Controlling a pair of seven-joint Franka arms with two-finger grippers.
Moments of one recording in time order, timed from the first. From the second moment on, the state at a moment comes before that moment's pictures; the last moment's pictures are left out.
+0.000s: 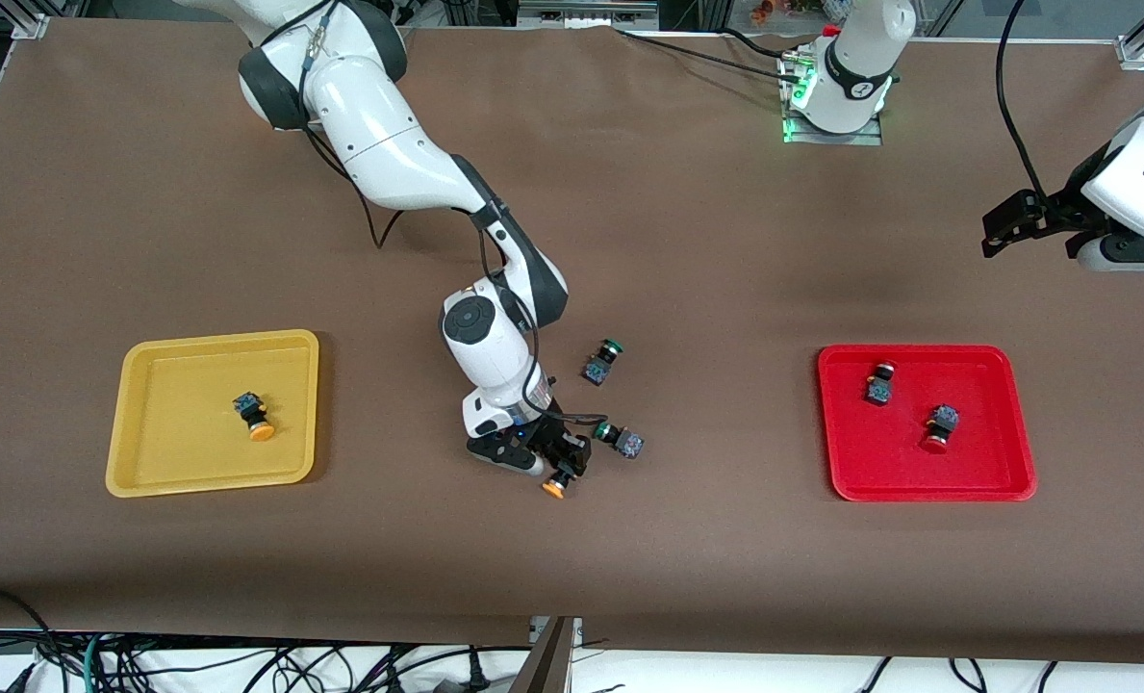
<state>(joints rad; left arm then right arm) 0.04 -0.04 -0.06 -1.73 0.02 1.66 -0.03 0.68 1.22 -0.11 -0.95 0.27 2.72 0.85</state>
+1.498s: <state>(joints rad) 0.03 -0.03 -0.07 -1.70 0.02 1.61 -0.03 0.48 0.76 -0.20 -1.38 0.27 2.21 0.10</state>
